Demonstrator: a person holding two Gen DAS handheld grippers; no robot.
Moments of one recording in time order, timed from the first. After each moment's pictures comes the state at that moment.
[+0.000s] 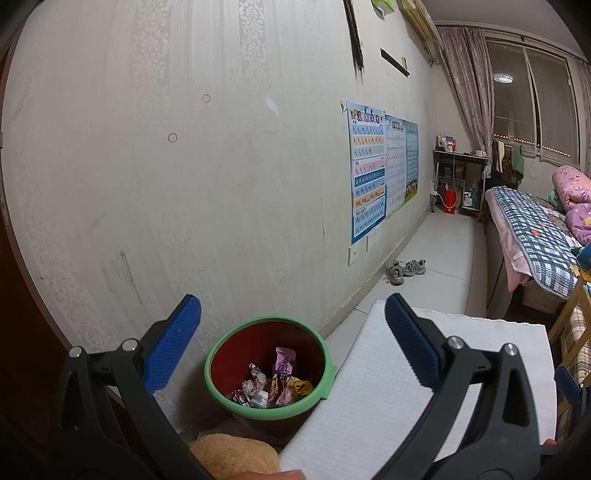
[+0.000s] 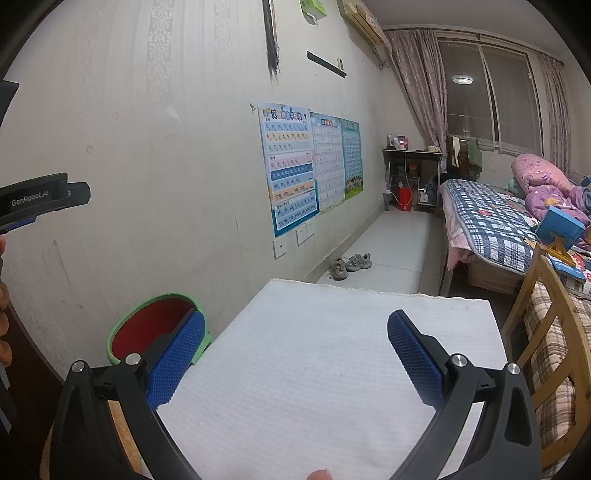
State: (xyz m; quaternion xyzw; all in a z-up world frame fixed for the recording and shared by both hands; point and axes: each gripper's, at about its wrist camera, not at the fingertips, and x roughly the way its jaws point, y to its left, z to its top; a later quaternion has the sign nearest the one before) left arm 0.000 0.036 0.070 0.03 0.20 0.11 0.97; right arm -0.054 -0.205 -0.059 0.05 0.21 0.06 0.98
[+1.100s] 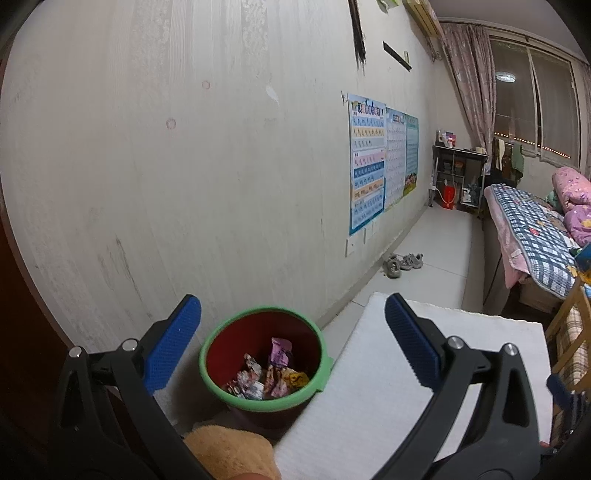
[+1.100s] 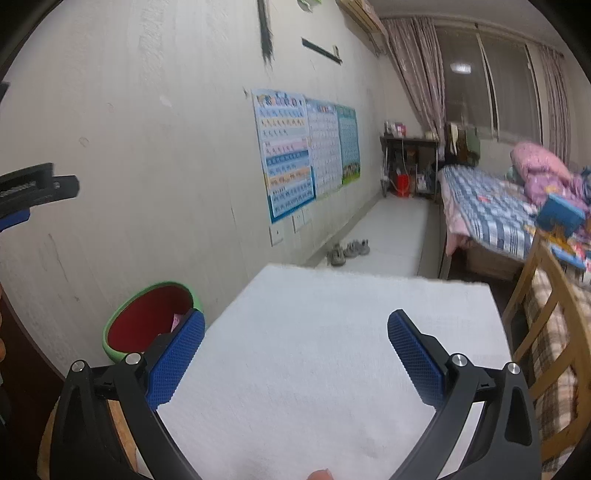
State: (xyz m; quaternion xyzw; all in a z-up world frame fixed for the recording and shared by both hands) left arm 0.003 0.039 0.062 0.02 0.22 0.11 0.97; right arm -0.057 -0.225 -0.082 0.07 0.24 0.06 0.97
